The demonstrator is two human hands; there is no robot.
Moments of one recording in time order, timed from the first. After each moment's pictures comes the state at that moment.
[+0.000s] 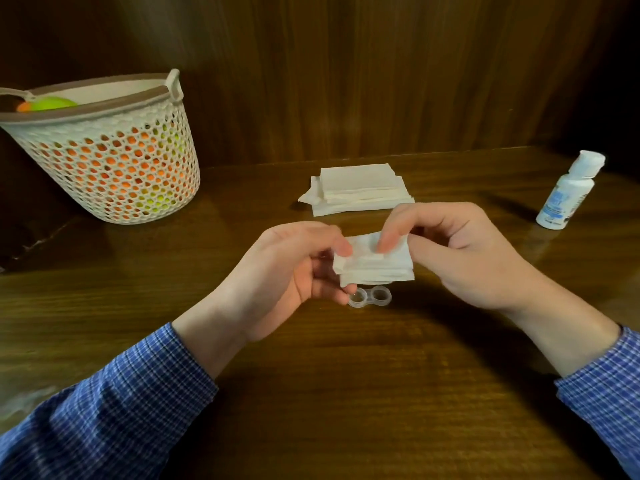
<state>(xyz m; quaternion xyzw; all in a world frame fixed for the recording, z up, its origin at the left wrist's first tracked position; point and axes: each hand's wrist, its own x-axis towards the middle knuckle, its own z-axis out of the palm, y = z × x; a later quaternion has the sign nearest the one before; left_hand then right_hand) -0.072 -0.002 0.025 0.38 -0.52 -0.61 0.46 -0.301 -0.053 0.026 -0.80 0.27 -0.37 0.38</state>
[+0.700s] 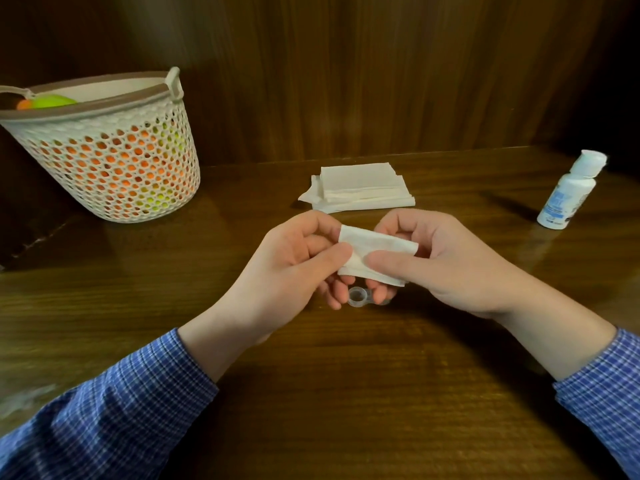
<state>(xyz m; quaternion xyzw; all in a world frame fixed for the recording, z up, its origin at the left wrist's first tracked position) -0.074 -0.001 0.016 0.46 -0.62 -0.45 0.45 -0.294 -0.052 0.024 -0.76 0.31 -0.30 0.49</state>
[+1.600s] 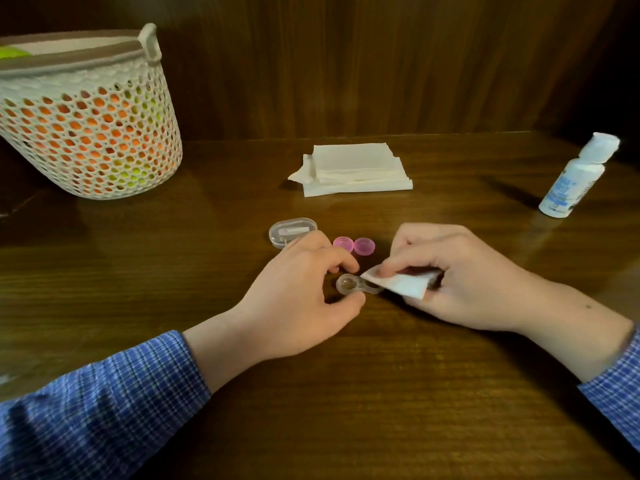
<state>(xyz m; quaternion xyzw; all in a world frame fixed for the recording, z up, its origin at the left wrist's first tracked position) -0.090 -0.005 -0.018 0.57 -0.77 -0.16 0.23 -0.321 -0.062 -0.002 -0.91 0.31 -0.20 0.21</state>
